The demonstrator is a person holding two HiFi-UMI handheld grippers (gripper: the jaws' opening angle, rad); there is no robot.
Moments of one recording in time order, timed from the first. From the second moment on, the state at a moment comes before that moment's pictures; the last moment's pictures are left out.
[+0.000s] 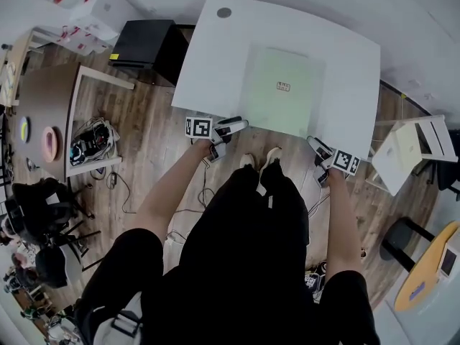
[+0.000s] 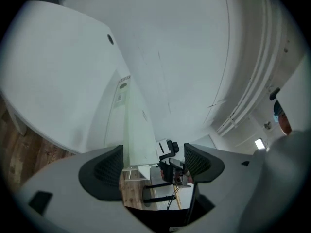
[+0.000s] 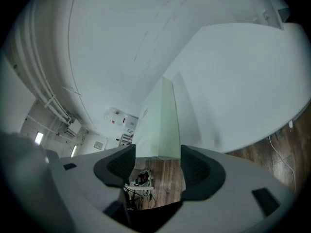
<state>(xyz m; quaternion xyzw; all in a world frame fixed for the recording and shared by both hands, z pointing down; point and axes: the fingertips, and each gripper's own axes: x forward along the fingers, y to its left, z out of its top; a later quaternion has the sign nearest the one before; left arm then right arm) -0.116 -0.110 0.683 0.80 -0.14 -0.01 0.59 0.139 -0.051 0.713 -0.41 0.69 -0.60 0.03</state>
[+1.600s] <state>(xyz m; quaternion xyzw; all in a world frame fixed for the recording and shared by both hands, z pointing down) -0.016 0.220 0.448 0.89 -0.43 0.02 0.13 0.076 0.214 0.464 -0.52 0.82 -0.24 0.02</state>
